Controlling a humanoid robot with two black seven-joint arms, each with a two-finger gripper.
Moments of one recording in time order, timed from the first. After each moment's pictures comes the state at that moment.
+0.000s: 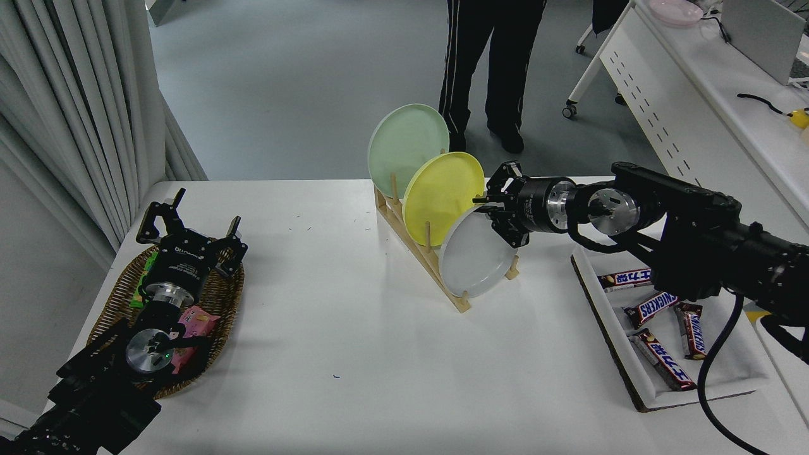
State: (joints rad) left arm -0.50 0.25 -1.08 -0.52 0.11 -0.58 -0.44; right arm 1.22 -0.25 0.03 0.70 0.23 0.10 -0.30
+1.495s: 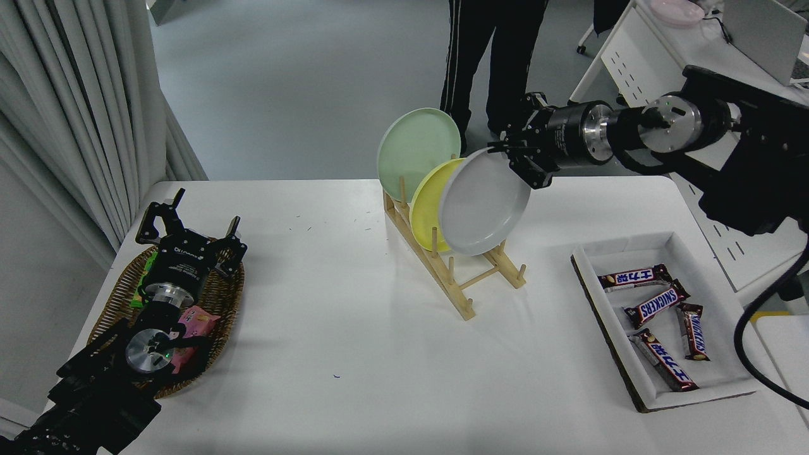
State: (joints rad) left arm -0.50 0.25 -1.08 -0.52 0.11 -0.58 -0.44; right arm 1.47 -0.45 0.11 0.90 0.44 0.03 -0.54
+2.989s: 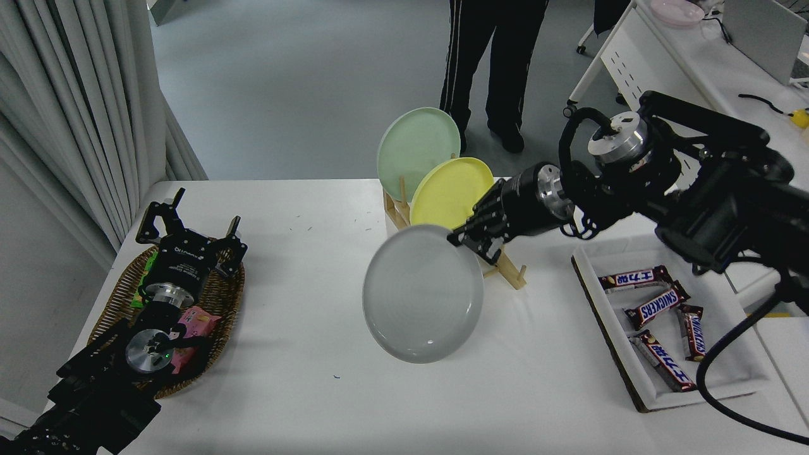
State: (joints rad) left arm -0.50 0.25 -1.08 -0.52 0.11 -0.58 -0.44; right arm 1.20 -0.36 0.23 1.01 0.99 -0.70 -0.64
